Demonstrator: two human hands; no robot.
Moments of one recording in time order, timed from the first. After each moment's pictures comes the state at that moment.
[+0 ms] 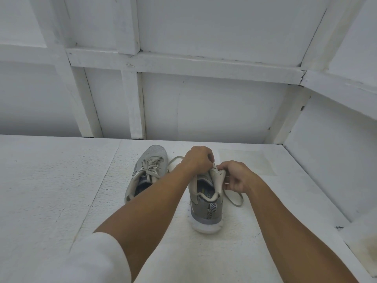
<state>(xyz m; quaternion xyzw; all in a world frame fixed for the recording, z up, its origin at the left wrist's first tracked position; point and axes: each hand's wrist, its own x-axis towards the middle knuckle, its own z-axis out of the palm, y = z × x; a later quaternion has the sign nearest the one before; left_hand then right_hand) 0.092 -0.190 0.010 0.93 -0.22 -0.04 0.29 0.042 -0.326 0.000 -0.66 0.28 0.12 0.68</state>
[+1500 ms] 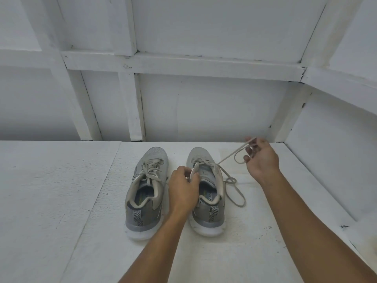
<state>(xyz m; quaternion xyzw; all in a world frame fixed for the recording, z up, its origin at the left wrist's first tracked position) 0.015 -0.155 -0.031 0.85 0.03 0.07 0.53 0.044 -0.362 0.029 -0.47 0.21 -0.18 0.84</state>
